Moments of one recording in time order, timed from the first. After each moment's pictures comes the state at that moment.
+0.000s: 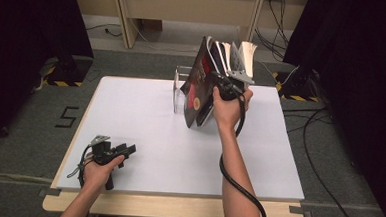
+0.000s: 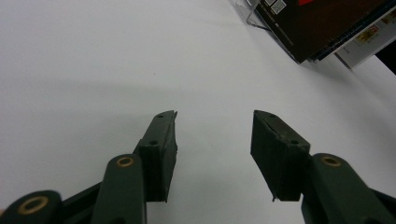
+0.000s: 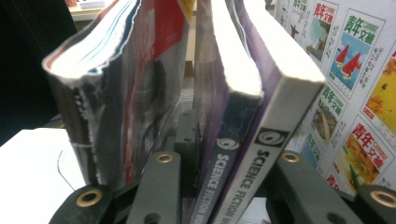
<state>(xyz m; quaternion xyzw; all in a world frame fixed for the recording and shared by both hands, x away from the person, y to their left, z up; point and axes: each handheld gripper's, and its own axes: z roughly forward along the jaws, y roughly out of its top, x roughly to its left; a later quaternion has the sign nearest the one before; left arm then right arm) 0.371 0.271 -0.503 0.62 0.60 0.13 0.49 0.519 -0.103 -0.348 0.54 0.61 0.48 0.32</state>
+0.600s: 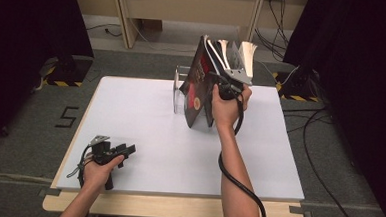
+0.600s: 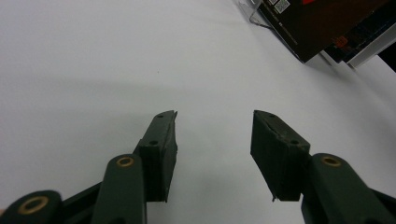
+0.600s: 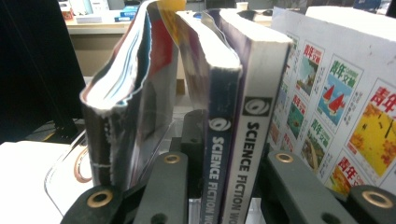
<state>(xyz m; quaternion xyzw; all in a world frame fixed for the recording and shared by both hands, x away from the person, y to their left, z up) 0.372 0.273 -0.505 0.62 0.60 0.13 0.49 0.517 -0.098 -0.344 0.52 0.60 0.48 0.38</state>
